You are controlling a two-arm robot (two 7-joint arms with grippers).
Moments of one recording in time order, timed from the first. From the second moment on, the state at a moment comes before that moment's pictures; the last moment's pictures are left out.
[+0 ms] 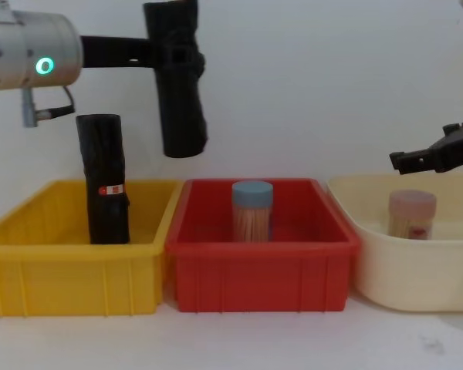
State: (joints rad) left arm -0.65 0.30 0.37 -1.39 -0.39 0.24 -0.38; right arm 0.48 0.37 -0.32 -1.44 0.06 0.35 0.27
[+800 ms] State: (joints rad) left arm -0.93 0.14 0.52 -0.94 -0.37 0.14 -0.58; right arm 0.48 0.37 -0.32 -1.44 0.06 0.35 0.27
